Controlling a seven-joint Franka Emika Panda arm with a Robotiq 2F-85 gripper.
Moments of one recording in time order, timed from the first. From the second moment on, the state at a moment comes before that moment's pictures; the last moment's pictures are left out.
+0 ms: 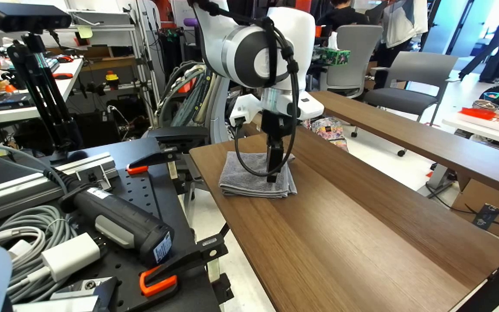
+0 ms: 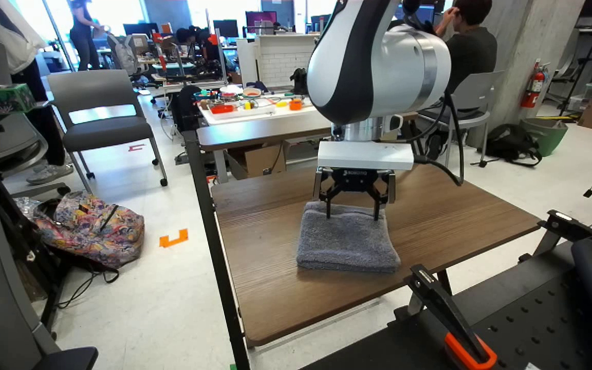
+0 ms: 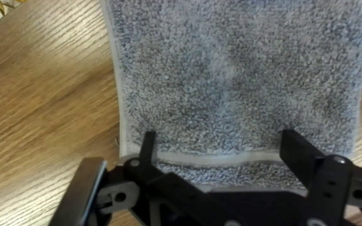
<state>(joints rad) 0.20 0.79 -0.04 -1.95 0.07 2.68 0.60</state>
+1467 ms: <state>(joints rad) 0.30 0.90 -0.16 -1.81 0.06 2.61 0.60</state>
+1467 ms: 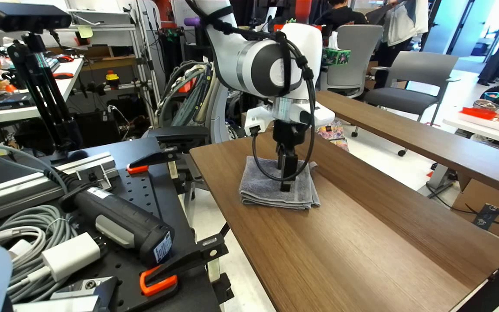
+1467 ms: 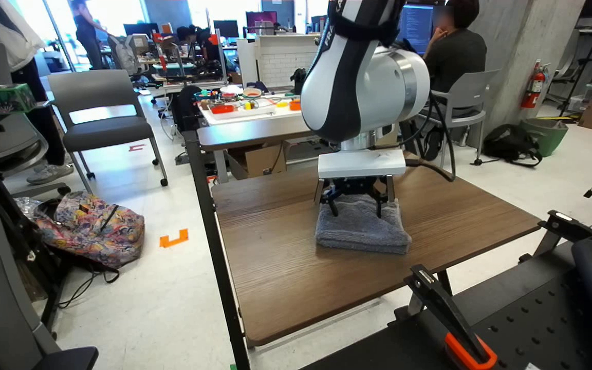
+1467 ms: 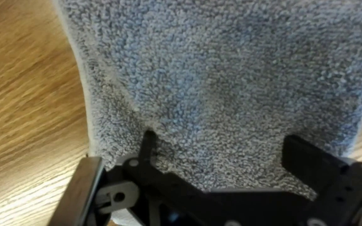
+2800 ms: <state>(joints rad) 0.03 1.03 -0.17 -1.46 0.11 2.36 0.70</state>
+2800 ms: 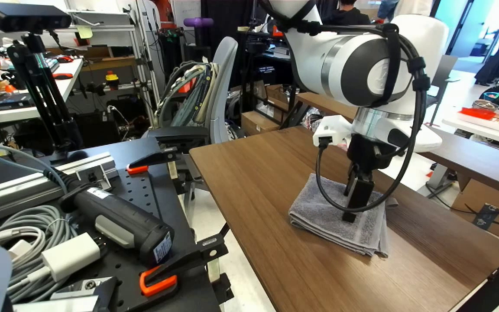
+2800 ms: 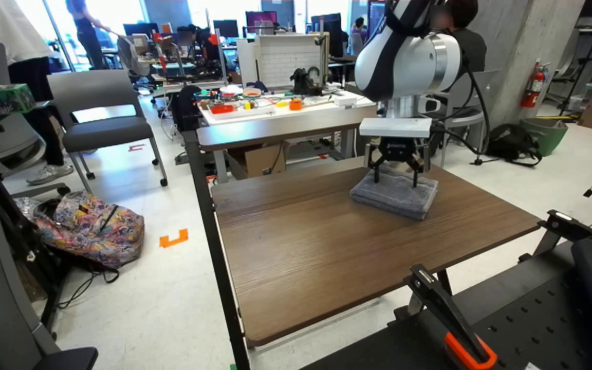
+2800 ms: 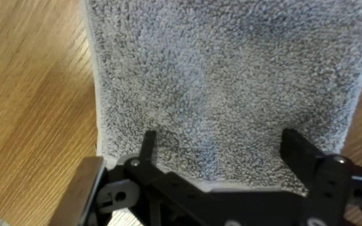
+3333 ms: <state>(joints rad) 0.05 0.79 -0.11 -1.71 0.10 2.36 0.56</state>
